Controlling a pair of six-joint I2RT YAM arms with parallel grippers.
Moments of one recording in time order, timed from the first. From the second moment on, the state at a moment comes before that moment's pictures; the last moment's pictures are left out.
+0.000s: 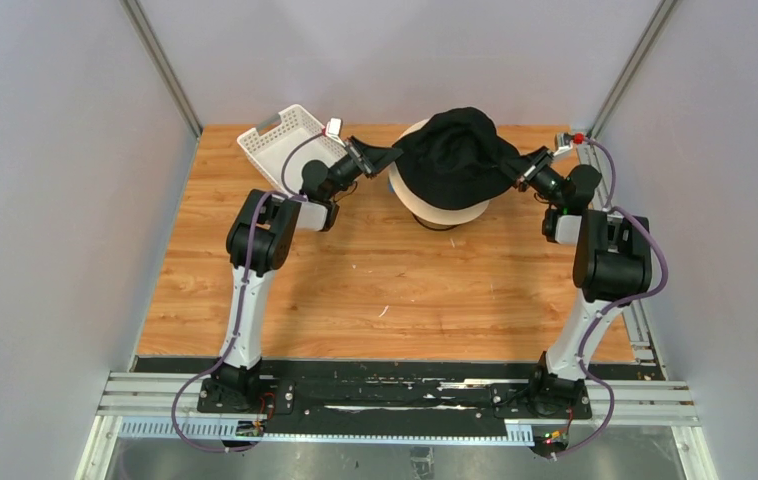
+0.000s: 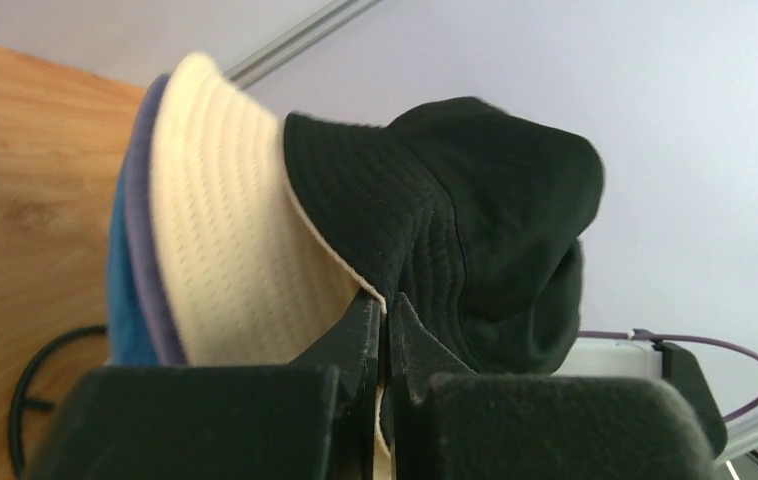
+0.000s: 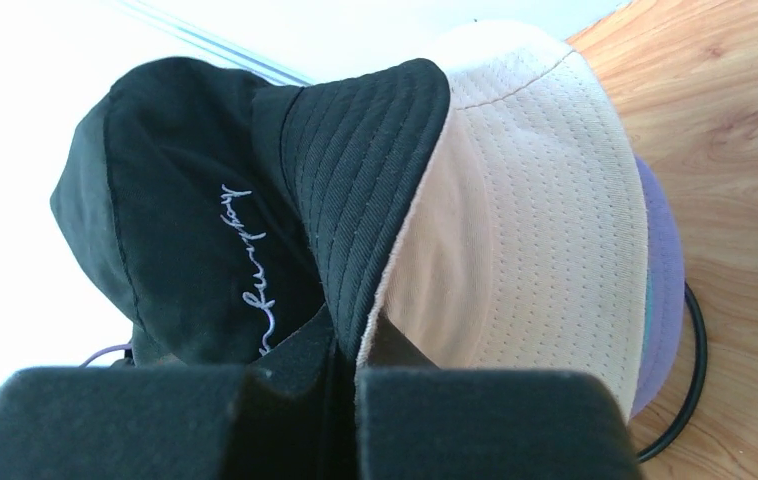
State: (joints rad) left arm -0.34 2.34 1.41 1.41 0.60 -1.37; right arm -0.17 1.94 0.98 1.17 -0.91 1.27
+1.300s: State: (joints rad) left arm -0.35 2.18 1.21 1.17 0.50 -1.11; right arm 0.20 1.84 1.53 -0.22 0.06 0.21
